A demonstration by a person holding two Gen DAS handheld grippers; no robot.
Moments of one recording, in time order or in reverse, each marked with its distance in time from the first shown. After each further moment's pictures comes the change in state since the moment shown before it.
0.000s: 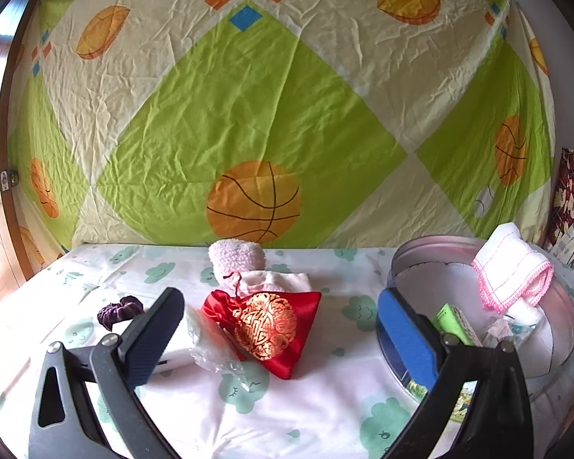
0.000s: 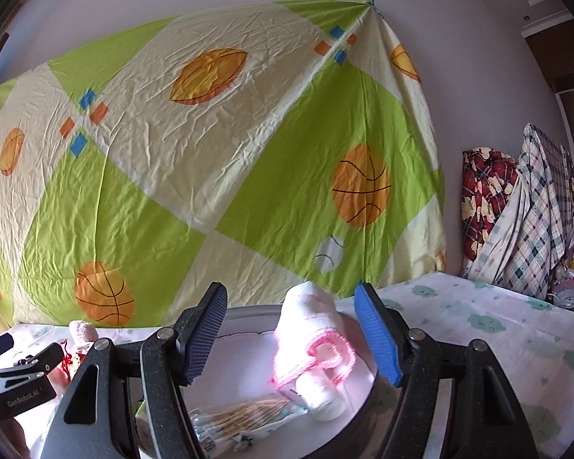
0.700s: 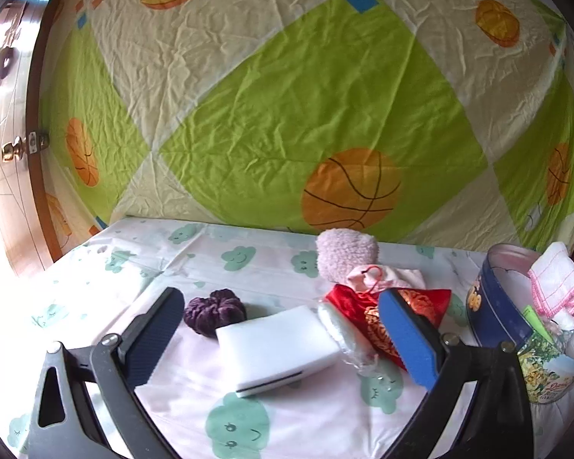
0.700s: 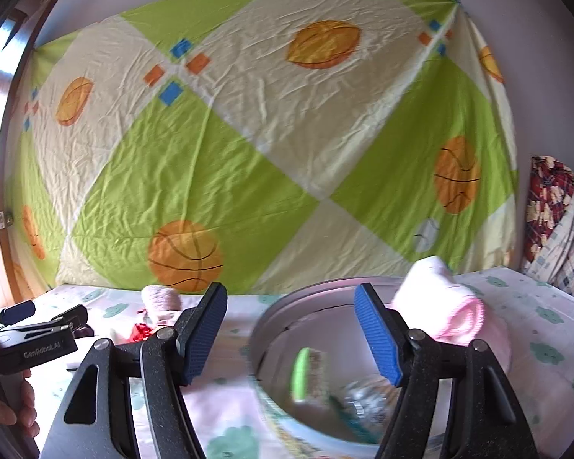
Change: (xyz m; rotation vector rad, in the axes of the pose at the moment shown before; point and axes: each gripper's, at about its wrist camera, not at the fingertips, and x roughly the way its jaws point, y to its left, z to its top) left arm 0.018 0.114 -0.001 -0.086 0.067 0.072; right arm -0.004 0.124 -0.022 -0.103 0.092 0.196
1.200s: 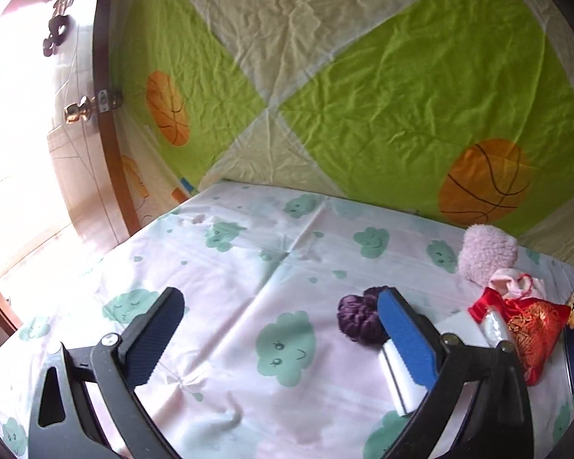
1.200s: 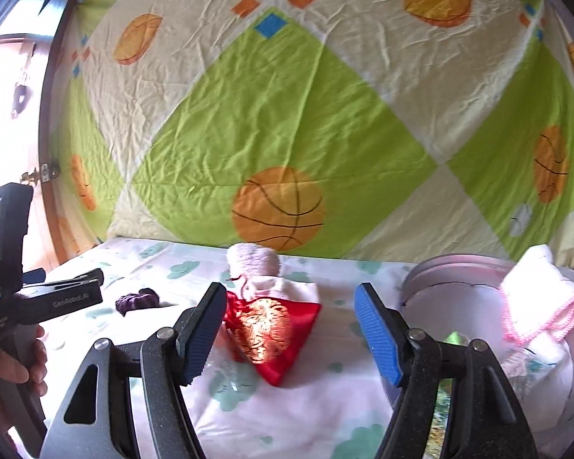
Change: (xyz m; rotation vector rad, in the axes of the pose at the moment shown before) left arm 0.037 0.096 0.006 -0.089 0.133 0.286; right arm 0.041 0.094 -0.011 -0.096 0.176 0.233
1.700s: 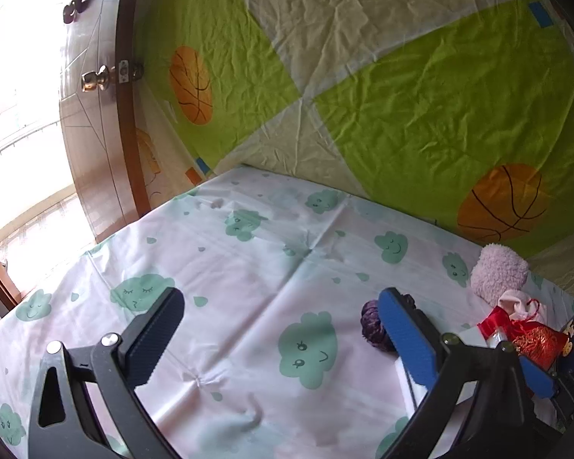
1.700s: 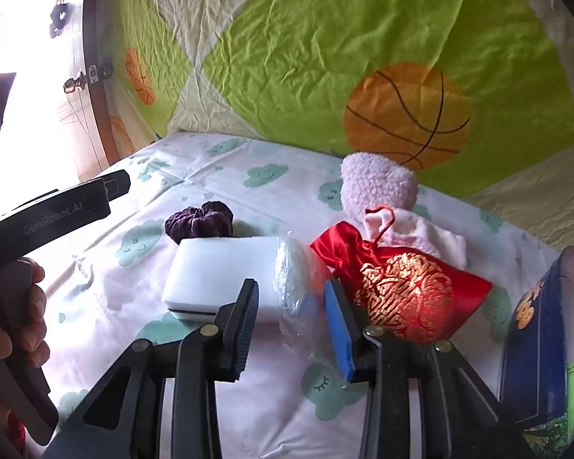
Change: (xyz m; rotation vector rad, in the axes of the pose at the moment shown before) left arm 0.012 0.033 0.005 -0.128 0.064 0.027; right arm 0.091 0.061 -0.010 -0.142 0.404 0.257
